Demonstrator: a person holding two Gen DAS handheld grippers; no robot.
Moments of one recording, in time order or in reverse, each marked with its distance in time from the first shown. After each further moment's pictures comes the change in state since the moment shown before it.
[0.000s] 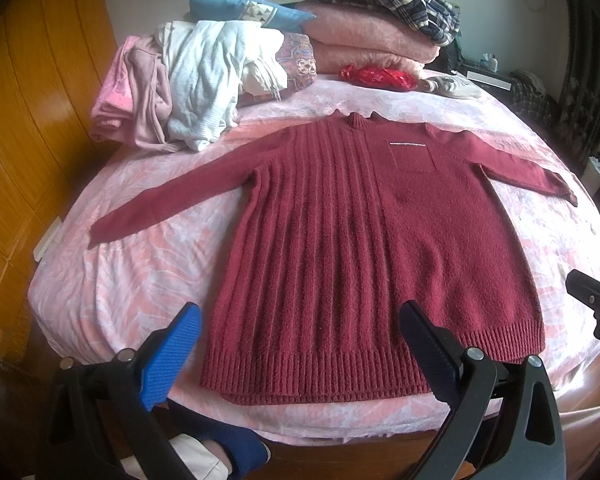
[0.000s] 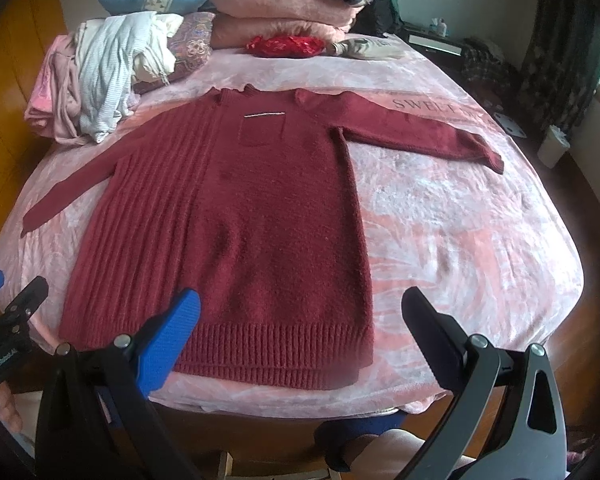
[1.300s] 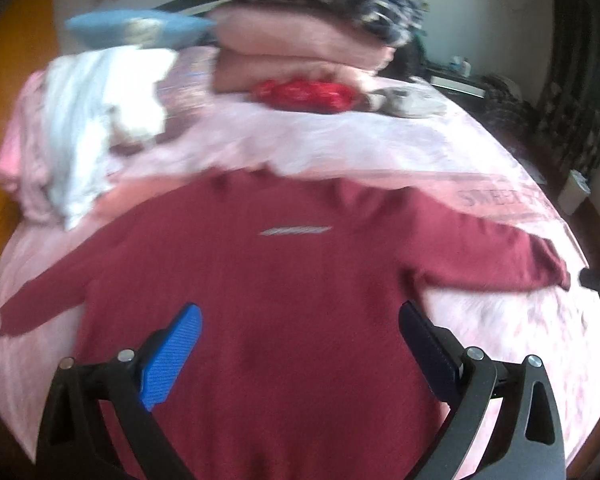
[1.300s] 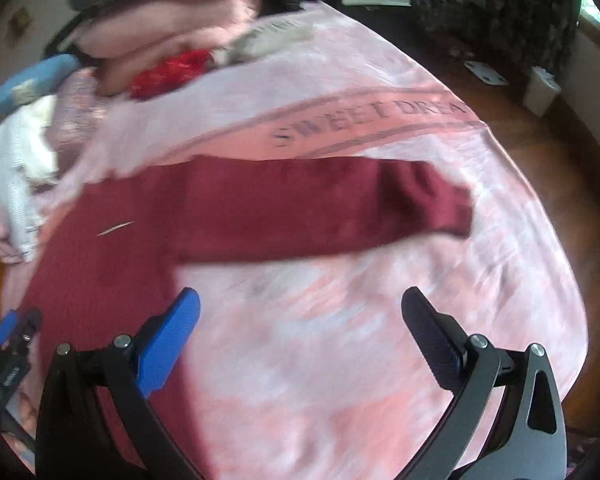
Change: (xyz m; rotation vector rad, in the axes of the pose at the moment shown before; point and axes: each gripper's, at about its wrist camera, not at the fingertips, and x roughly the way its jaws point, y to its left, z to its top) left arm 0.155 -0.209 0.186 0.041 -0.013 -0.146; right arm 0.164 -0.269 0.206 0.217 0.126 -0.006
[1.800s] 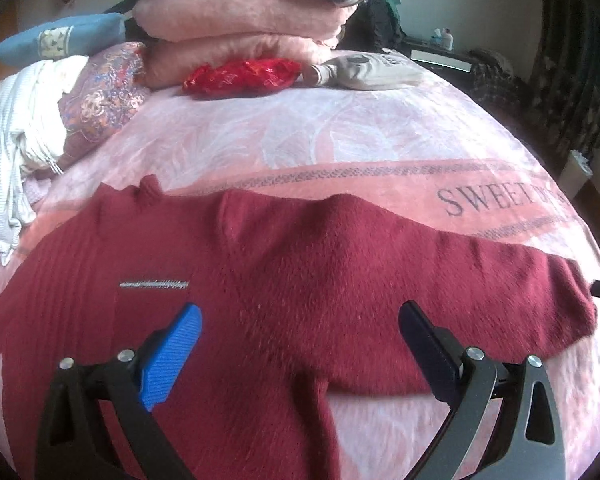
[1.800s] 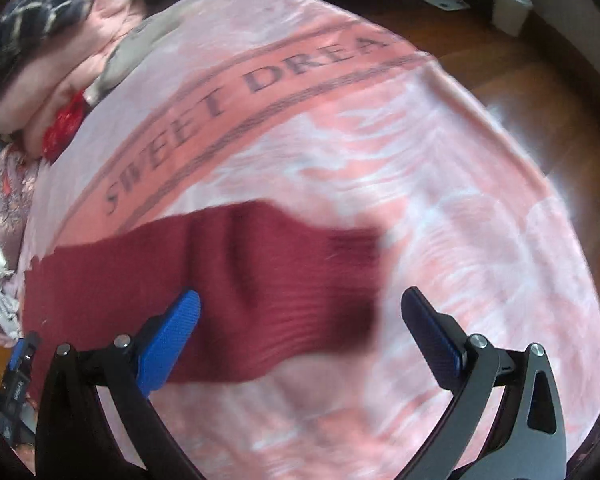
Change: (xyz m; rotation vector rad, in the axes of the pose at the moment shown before) left arm 0.130 -0.116 0.047 0.049 0.038 0.007; right arm 0.123 -0.184 0.065 0.253 0.105 0.028
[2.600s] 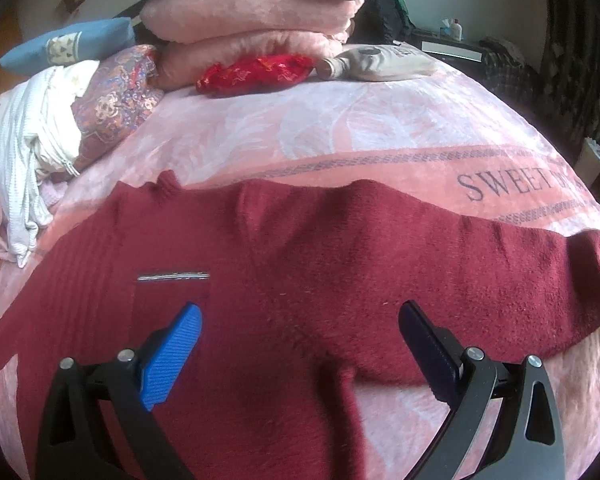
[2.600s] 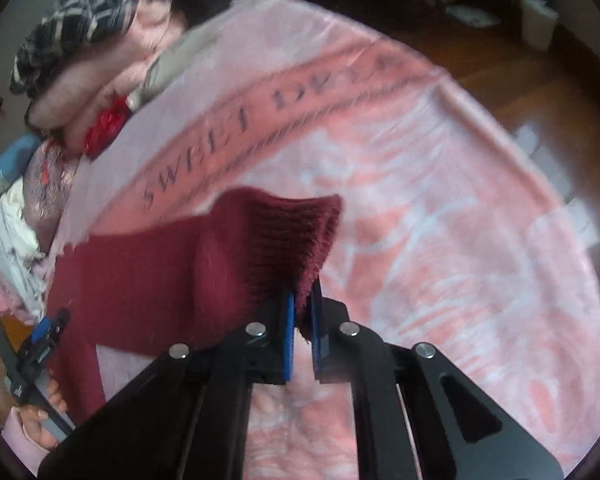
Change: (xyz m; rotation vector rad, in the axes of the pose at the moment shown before) left arm -0.001 0.010 -0.008 0.030 0.011 0.074; right arm -0.031 -0.020 -0.009 -0.057 -0.082 0.125
